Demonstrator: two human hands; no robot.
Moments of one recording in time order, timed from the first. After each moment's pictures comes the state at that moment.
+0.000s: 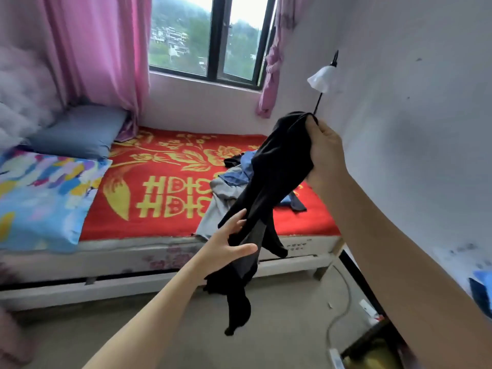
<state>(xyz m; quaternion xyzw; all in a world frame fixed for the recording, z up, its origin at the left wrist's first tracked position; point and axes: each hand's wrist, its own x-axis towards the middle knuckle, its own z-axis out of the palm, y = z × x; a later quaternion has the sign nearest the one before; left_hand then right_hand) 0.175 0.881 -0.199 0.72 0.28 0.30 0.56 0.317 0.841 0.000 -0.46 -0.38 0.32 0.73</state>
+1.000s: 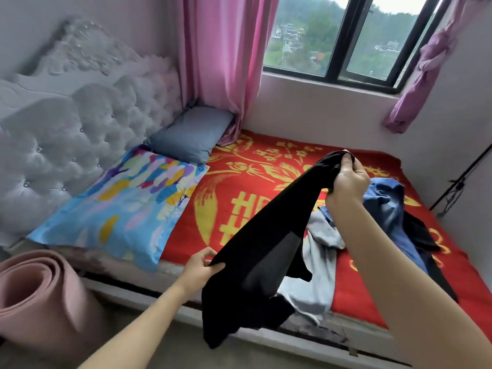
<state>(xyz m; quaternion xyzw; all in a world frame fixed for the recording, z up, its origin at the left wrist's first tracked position) 0.029 1.182 -0.300 0.52 0.55 0.38 0.54 0.280 1.270 -0.110 -0.49 -0.26 0.35 0.75</state>
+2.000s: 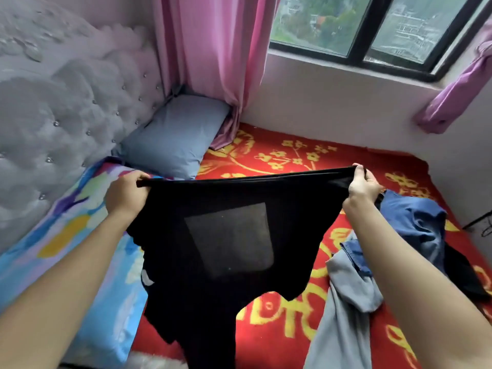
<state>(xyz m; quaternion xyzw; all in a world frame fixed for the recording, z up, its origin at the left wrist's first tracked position) -0.113 1.604 -0.221 0.52 0.78 0.34 0.07 0.299 1.643 -0.170 -0.60 -0.21 0.32 0.71</state>
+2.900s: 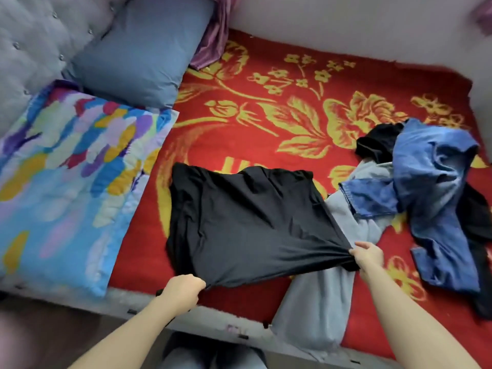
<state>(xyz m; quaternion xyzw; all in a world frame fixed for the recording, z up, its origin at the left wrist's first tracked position) 0.072 1.461 -0.453 0.74 0.53 -0.30 0.28 0.491 1.531 -0.463 -0.89 -0.19 0.32 0.24</state>
